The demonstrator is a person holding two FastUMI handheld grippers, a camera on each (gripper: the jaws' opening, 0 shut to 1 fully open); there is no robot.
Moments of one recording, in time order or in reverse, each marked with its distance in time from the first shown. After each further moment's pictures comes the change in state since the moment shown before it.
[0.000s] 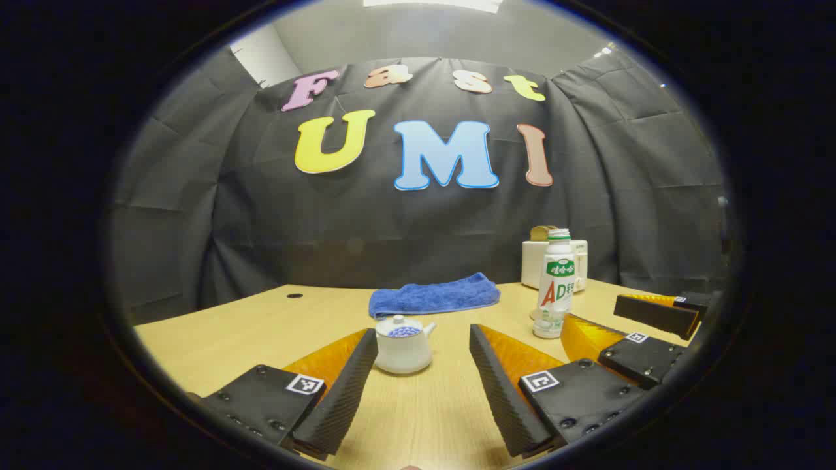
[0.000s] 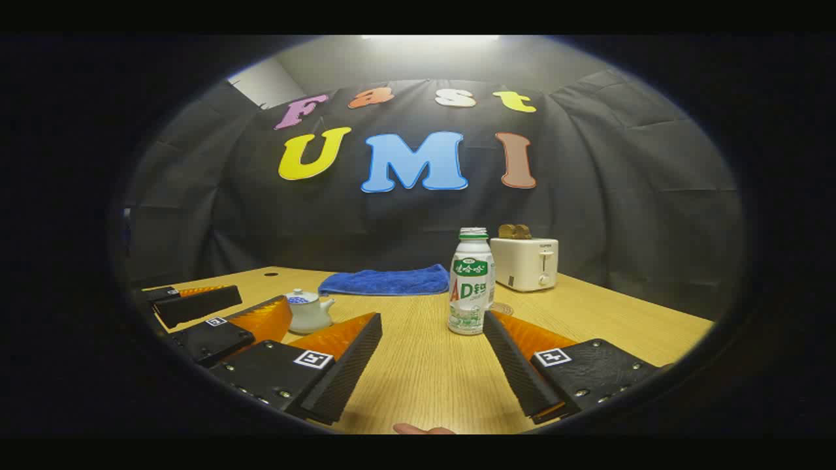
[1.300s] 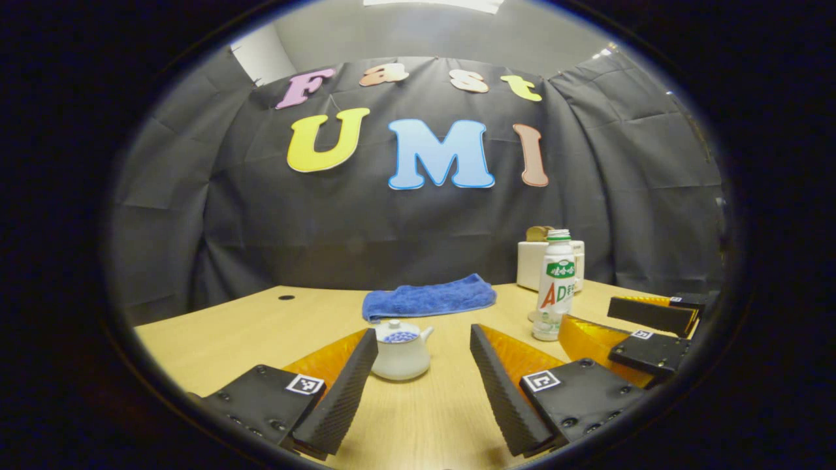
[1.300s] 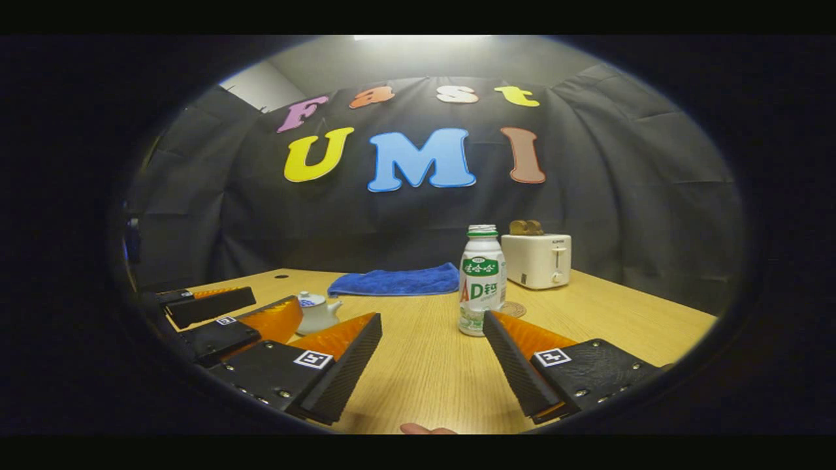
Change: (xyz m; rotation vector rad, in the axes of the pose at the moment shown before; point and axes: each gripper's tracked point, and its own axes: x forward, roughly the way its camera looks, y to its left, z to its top) left arm 0.016 0.005 -0.001 -0.006 0.001 -0.031; right arm 0.011 0.007 0.001 0.025 0.012 0.081
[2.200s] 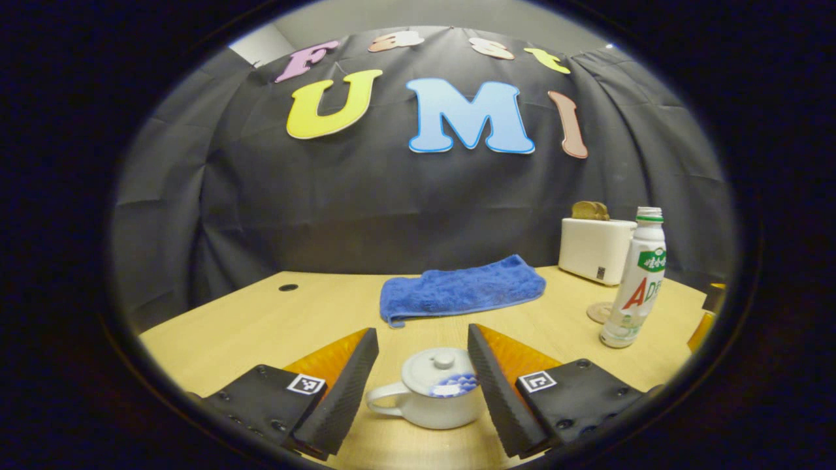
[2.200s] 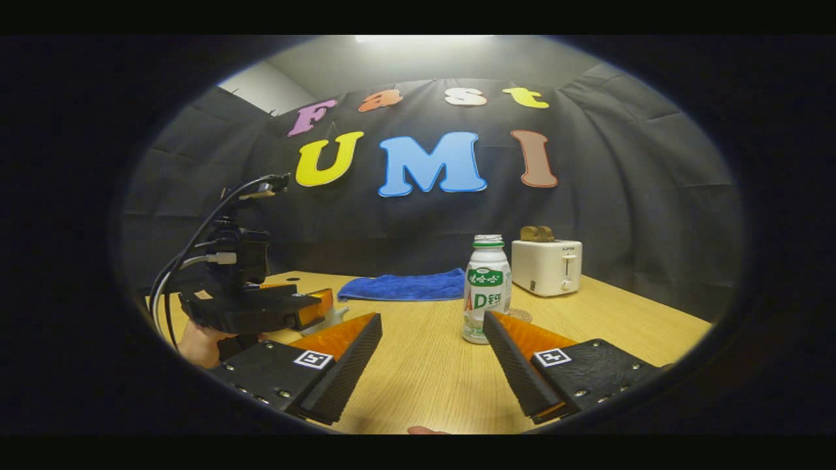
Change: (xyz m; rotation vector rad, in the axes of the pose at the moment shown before) left arm 0.120 0.053 -0.025 0.011 0.150 0.064; right arm -0.001 -0.003 0.012 -0.003 -0.008 0.053
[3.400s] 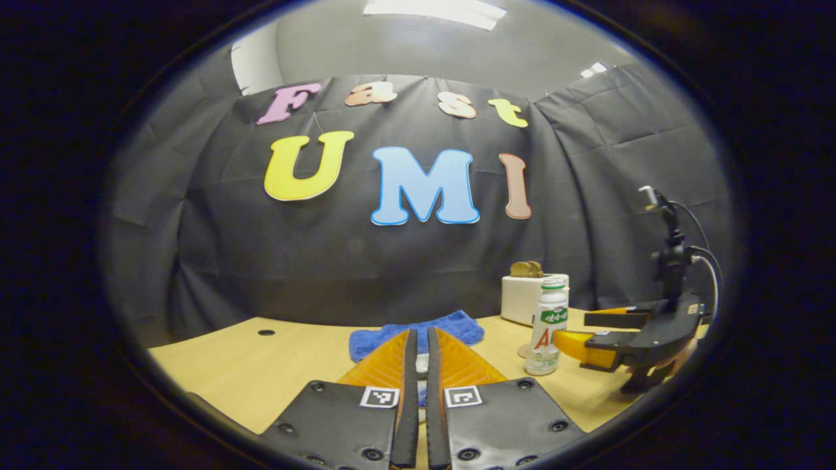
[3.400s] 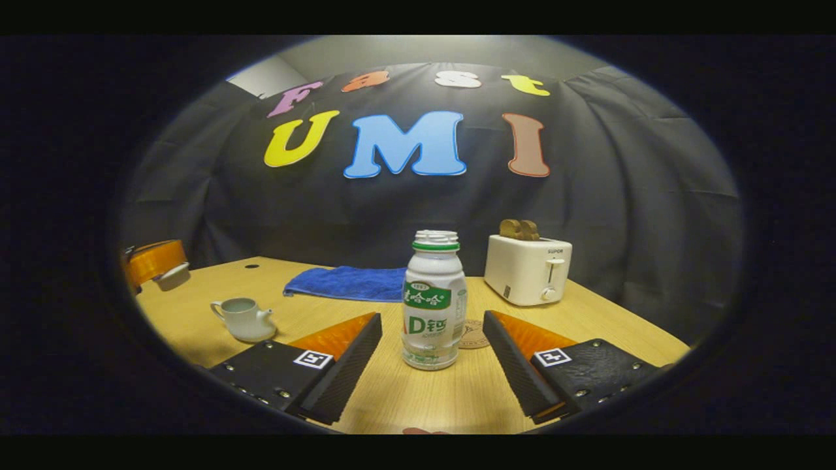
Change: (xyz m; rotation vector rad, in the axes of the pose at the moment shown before) left arm -0.132 -0.033 0.079 -0.006 -0.277 -0.214; right arm 0.088 -0.078 0.002 -0.070 0.088 -0.090
